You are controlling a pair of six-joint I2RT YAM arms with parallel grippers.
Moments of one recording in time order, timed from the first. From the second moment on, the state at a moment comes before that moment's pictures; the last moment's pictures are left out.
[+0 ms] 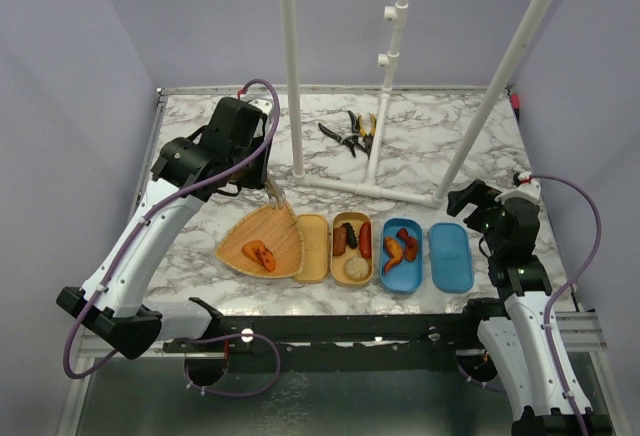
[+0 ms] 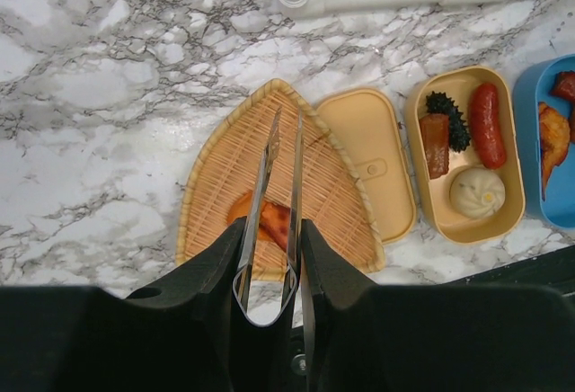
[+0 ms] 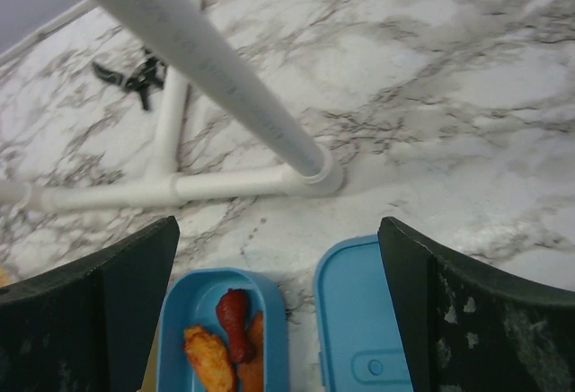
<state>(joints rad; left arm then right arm) -0.54 1.28 1.60 -1.17 -0.13 -0.22 0.00 0.53 0.45 -0.25 -0.02 0.43</state>
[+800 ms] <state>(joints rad) -0.54 1.30 1.57 -1.09 -0.12 -0.18 0.44 0.76 0.36 0.07 -0.41 0.55</state>
